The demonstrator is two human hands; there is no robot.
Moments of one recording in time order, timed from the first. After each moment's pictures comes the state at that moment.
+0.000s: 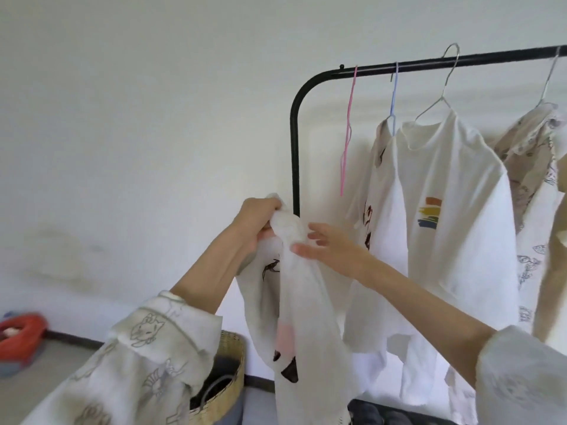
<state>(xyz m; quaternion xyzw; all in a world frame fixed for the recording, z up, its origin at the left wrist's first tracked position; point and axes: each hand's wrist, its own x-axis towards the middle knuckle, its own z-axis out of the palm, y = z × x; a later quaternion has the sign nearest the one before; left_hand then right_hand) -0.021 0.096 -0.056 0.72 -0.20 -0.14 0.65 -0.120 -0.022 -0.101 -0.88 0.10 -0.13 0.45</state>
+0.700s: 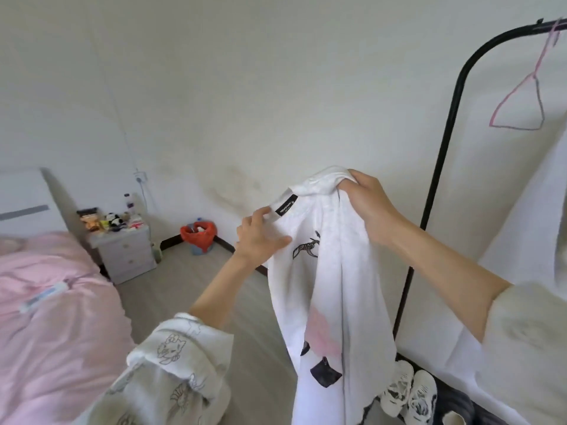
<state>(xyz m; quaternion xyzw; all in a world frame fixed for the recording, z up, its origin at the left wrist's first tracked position) -0.165 0.371 -0.161 0.89 -0.01 0.11 0.45 -0.189 0.190 -0.089 -0.75 -0.08 -0.15 0.64</state>
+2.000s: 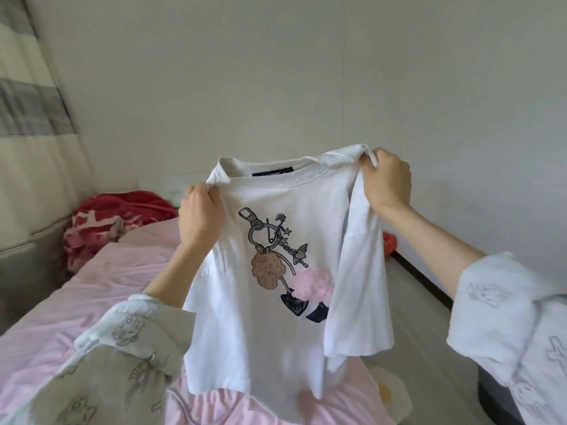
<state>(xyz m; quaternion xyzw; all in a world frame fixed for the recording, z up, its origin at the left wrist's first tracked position) -0.558 0.861 -0.066 0.79 0.33 0.50 0.15 -0.393 0.646 -0.030 -0.78 -0.25 -0.28 0.50</state>
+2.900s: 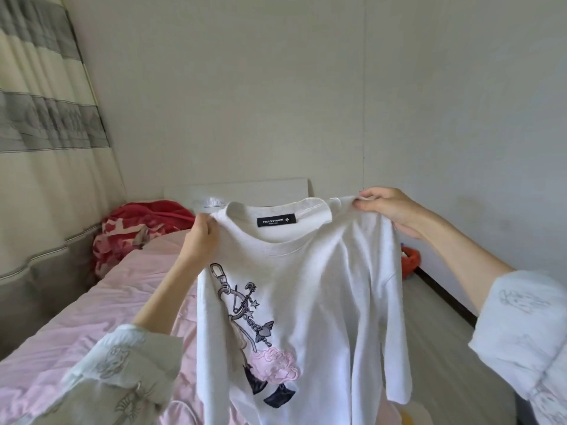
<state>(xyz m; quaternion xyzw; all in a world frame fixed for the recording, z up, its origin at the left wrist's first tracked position) -0.581 0.890 -0.085 0.79 0.34 0.40 0.31 -0.360 0.651 -0.040 -0.74 -0.38 0.10 0.54</state>
